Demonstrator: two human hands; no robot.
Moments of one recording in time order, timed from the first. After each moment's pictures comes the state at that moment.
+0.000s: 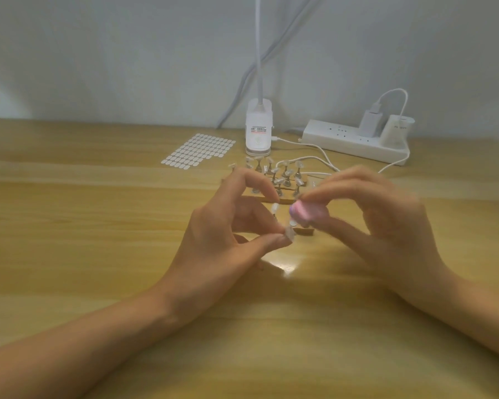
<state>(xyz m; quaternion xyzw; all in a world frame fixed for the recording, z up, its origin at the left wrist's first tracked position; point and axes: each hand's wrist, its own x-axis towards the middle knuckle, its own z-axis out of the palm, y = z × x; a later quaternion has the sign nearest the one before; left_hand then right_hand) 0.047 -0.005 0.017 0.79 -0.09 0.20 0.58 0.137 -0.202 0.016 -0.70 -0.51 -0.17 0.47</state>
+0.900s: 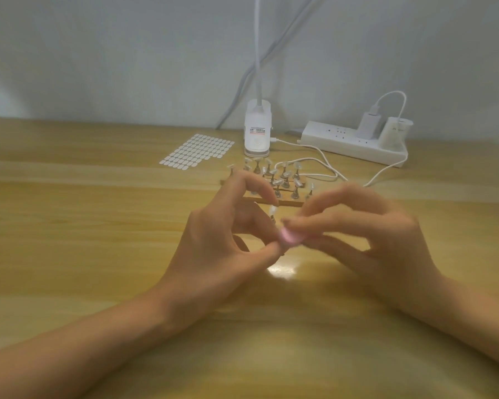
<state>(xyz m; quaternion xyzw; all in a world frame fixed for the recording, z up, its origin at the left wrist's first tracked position) 0.043 -0.008 0.019 0.80 -0.10 0.21 0.55 0.134 -0.201 0.016 -0.70 -0.57 -0.21 0.39</state>
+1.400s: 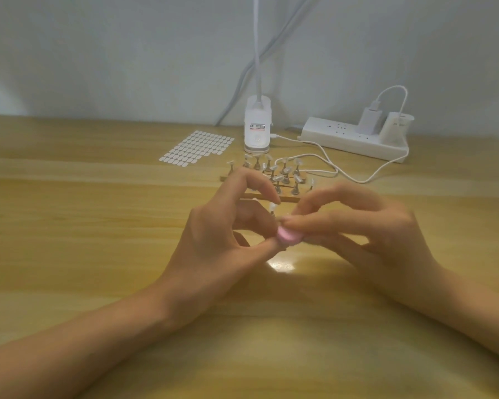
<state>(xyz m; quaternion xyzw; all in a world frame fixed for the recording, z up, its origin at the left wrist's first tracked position) 0.044 -0.008 0.019 0.80 -0.11 0.21 0.55 0.137 -0.203 0.017 -0.70 -0.57 -0.19 0.38</state>
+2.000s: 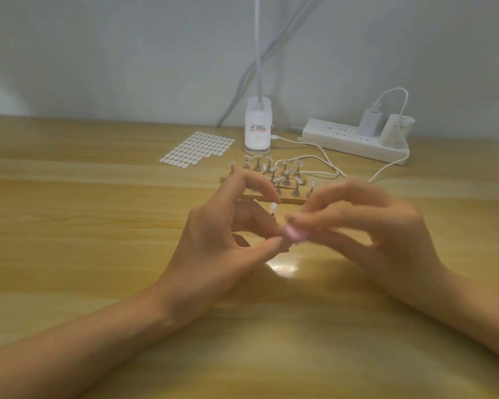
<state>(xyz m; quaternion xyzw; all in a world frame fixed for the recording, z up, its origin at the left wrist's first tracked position) 0.045 -0.007 0.018 0.79 -0.10 0.19 0.58 0.136 -0.203 0.019 -0.70 -0.57 -0.19 0.39</state>
